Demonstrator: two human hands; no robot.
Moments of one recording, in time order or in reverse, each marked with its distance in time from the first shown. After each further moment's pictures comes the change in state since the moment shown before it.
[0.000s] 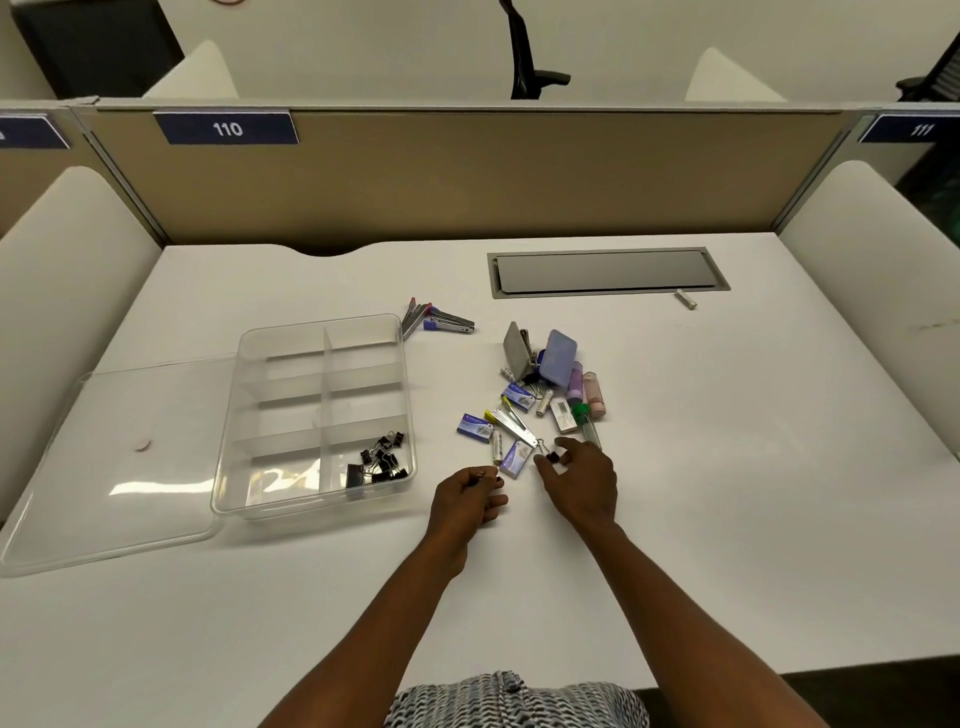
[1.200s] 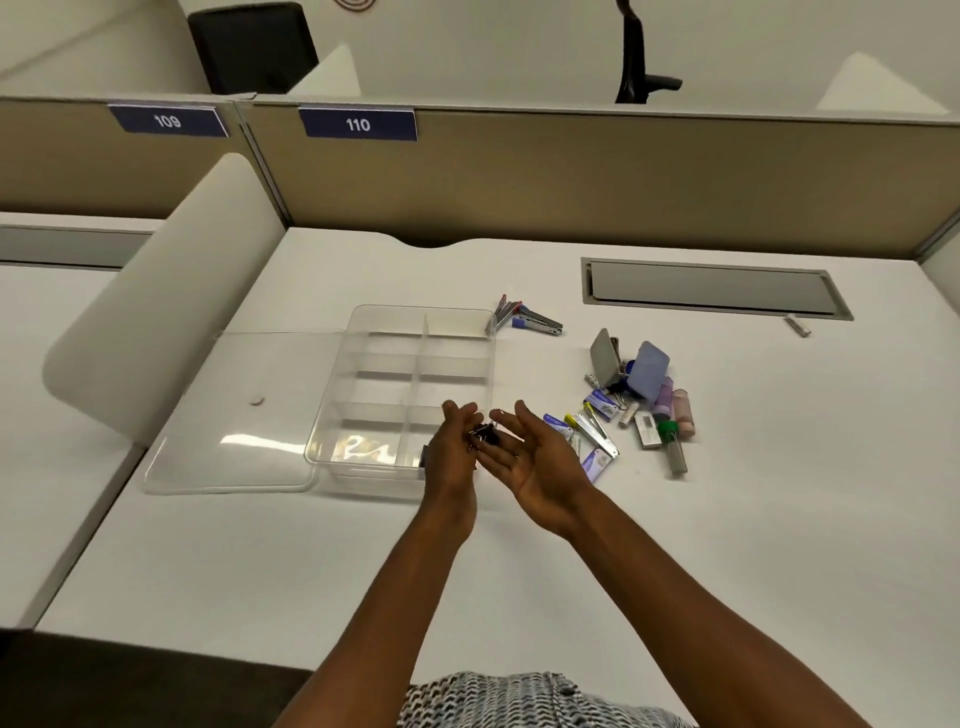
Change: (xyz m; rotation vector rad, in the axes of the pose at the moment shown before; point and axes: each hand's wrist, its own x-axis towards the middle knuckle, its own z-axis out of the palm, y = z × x) left_hand -0.043 0.080 -0.067 -0.325 0.271 0.158; right_hand -0.056 -0.154 0.015 1.326 -0.923 0.483
